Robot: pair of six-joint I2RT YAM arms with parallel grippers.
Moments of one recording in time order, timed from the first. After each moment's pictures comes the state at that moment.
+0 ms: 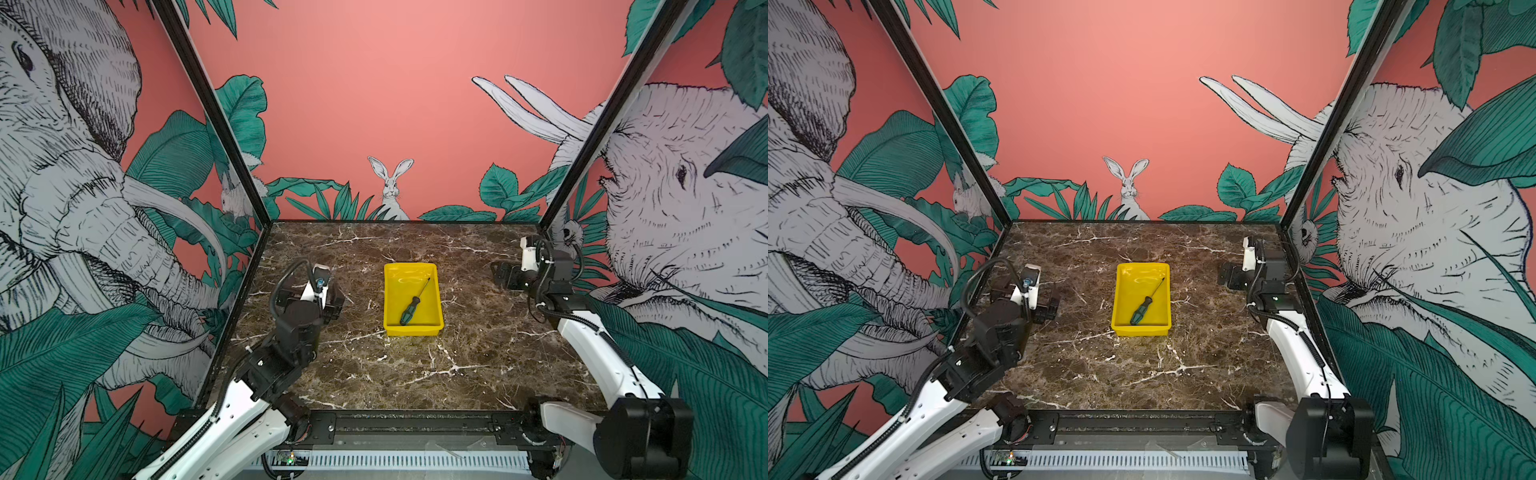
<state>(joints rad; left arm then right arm) -0.68 0.56 0.61 -0.22 -0.70 0.27 0.02 1.16 0.81 -0.15 -0.19 0.13</state>
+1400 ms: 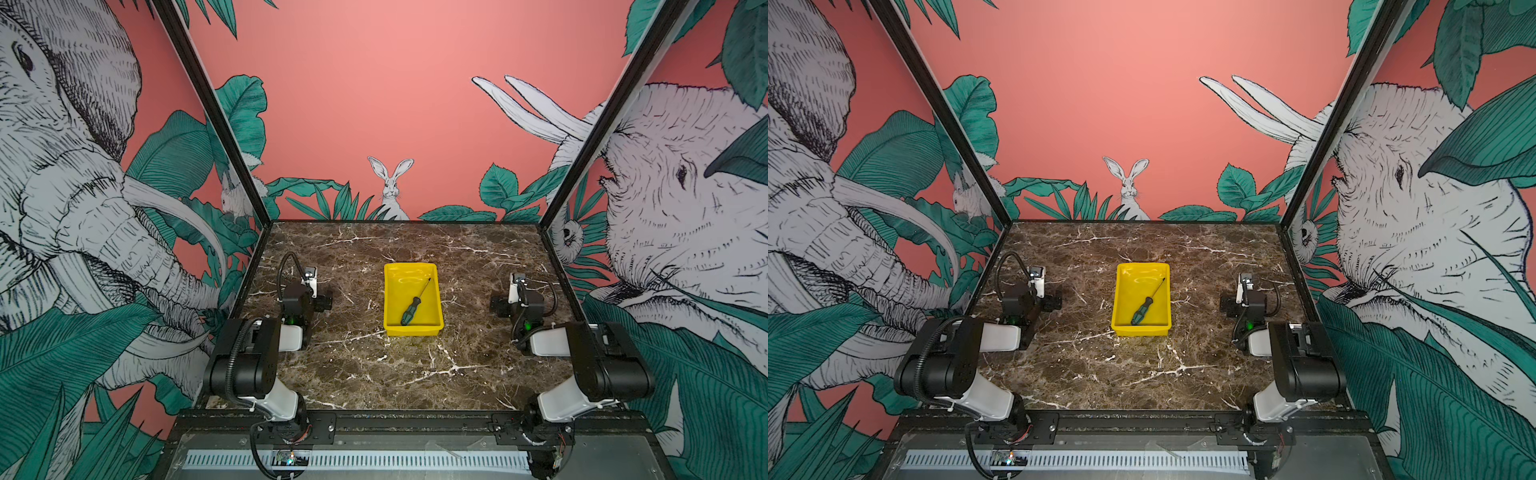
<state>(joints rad) -0.03 1.56 0.40 0.77 0.01 0.16 0.02 1.56 0.36 0.77 0.11 -0.06</state>
